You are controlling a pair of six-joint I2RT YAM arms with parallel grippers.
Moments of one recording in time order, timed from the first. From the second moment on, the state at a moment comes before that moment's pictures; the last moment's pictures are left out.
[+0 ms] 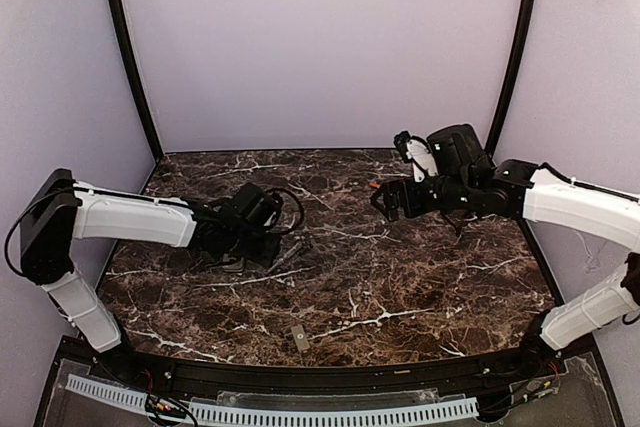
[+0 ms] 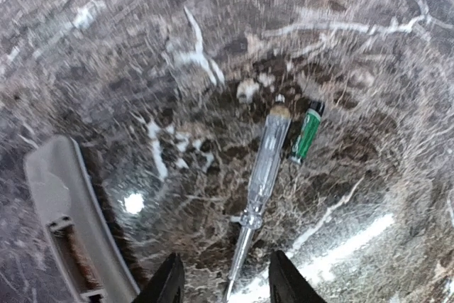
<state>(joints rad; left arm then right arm) -0.86 1.69 0.98 -0.32 -0.28 -0.38 0.78 1.33 1.05 -0.38 0.06 0.28</state>
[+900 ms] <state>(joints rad) -0.52 1.13 0.60 -0.03 -0.75 -0.08 0.48 1.02 0.74 -0.09 0.45 0.18</state>
